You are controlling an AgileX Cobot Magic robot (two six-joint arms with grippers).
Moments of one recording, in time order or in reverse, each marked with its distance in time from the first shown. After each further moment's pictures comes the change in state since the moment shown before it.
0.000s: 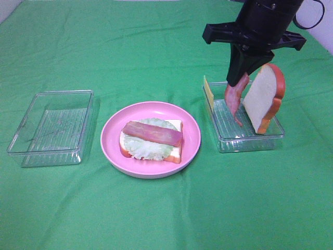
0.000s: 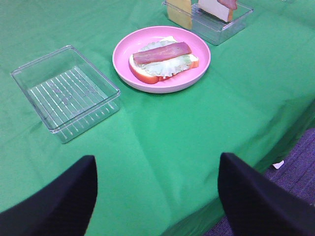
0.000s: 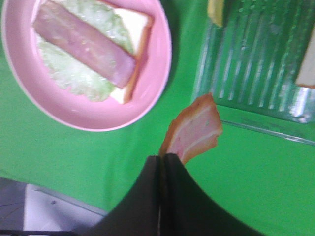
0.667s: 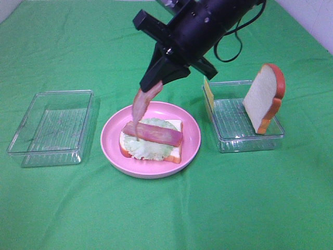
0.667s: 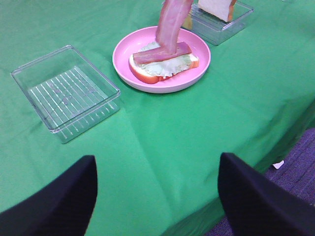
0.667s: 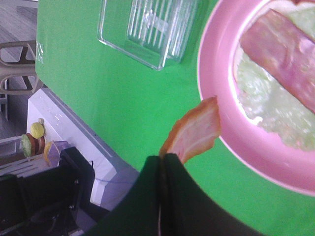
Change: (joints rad) left arm 0.000 0.000 0.000 0.000 -0.001 0.000; right arm 0.102 0.140 -0.003 0.542 -0.142 -0.219
